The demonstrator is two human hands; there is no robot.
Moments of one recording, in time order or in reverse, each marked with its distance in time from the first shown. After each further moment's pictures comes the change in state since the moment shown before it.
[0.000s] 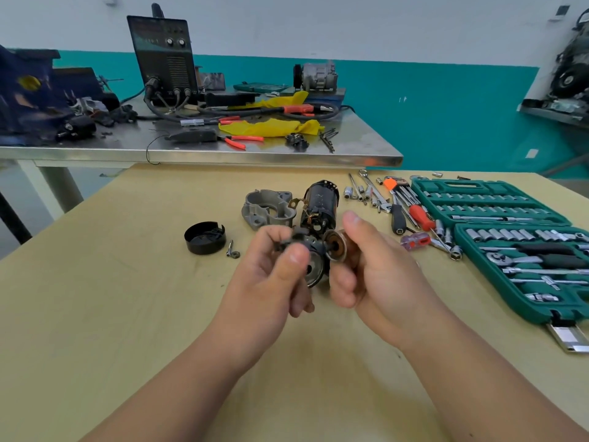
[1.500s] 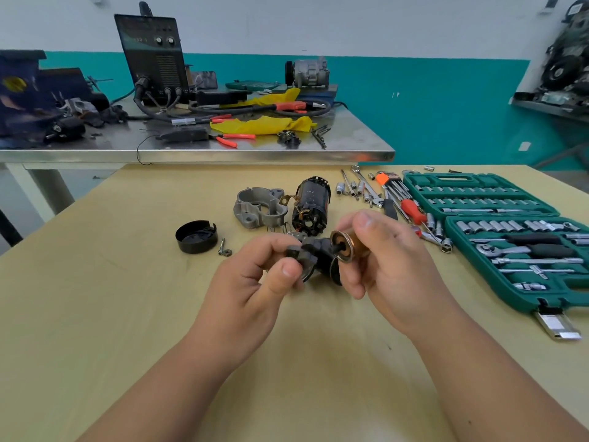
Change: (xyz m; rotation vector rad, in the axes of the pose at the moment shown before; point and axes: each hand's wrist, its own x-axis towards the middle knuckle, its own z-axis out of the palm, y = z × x) left_hand -0.005 -0.007 -0.011 0.387 -0.035 0.262; right_hand -0.009 -0.004 -0.023 -0.198 -0.012 -0.236
